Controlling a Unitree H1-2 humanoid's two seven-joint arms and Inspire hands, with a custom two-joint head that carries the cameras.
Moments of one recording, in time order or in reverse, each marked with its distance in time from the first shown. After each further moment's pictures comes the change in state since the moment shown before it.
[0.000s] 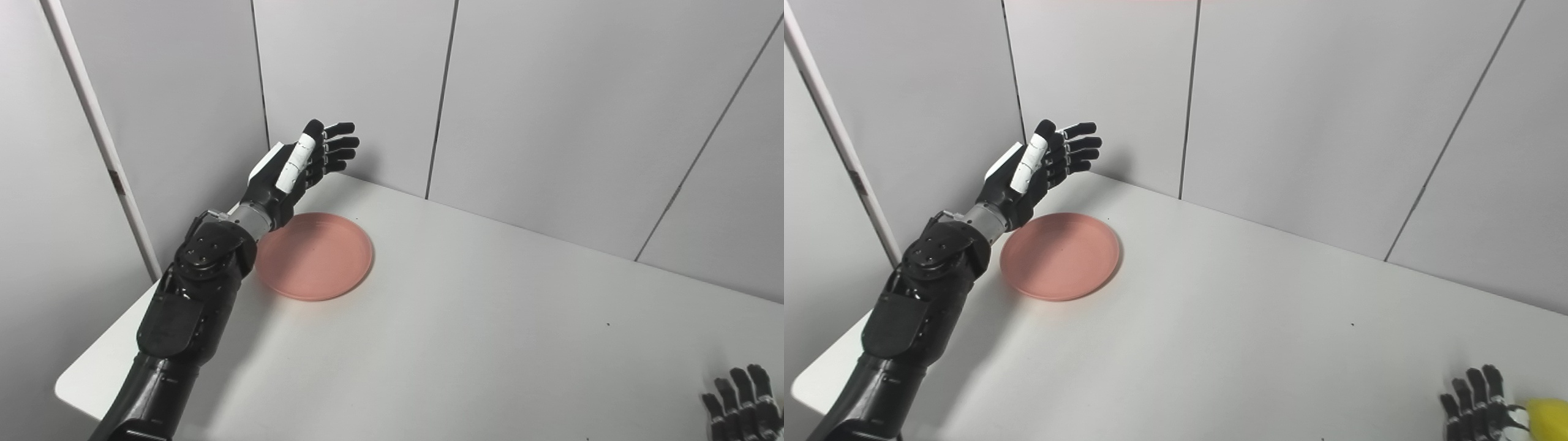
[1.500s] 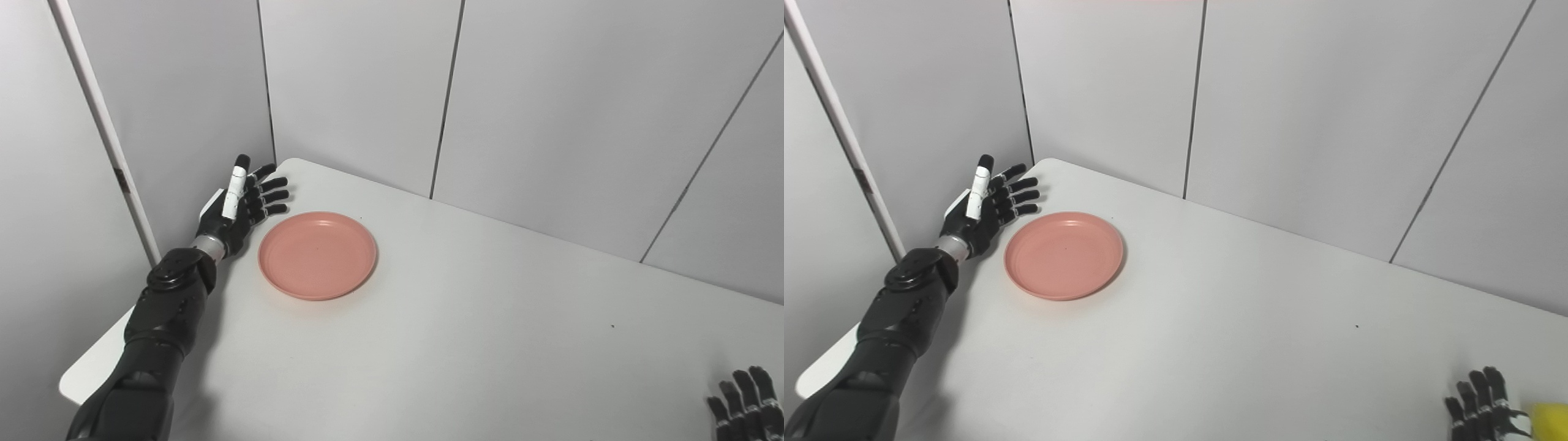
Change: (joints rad) left arm -0.089 0.051 0.140 0.763 -0.063 -0.339 -0.116; right arm 0.005 -0.003 -0.002 -0.006 0.009 0.001 -0.001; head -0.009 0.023
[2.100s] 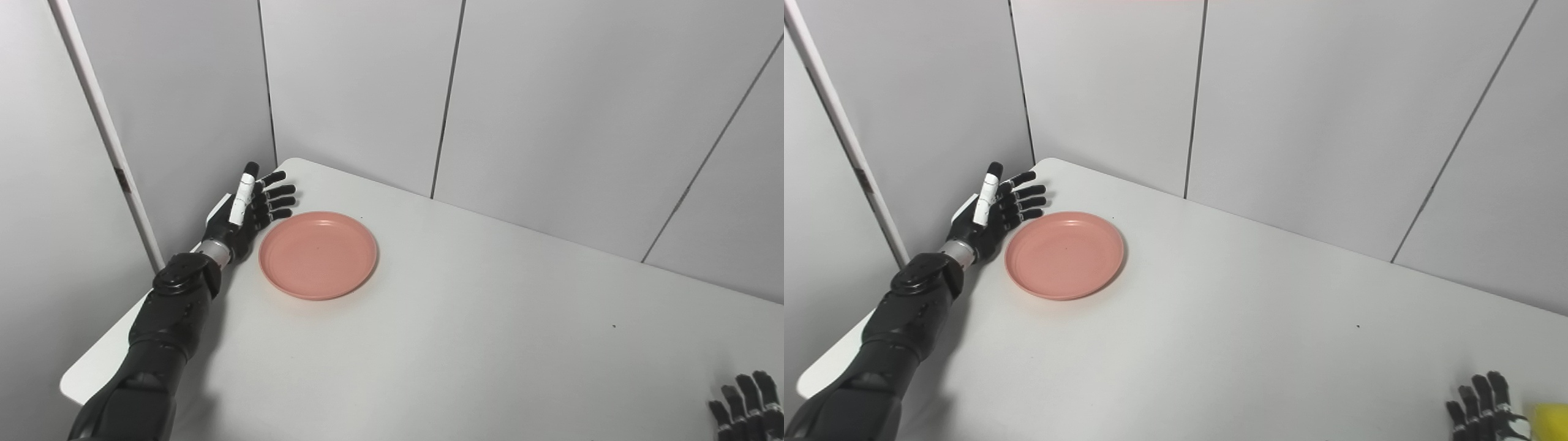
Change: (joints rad) left arm 0.000 -0.002 -0.044 0.020 0.024 -0.044 0.000; right arm 0.014 0.002 0.004 -0.018 -0.005 0.002 -0.008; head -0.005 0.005
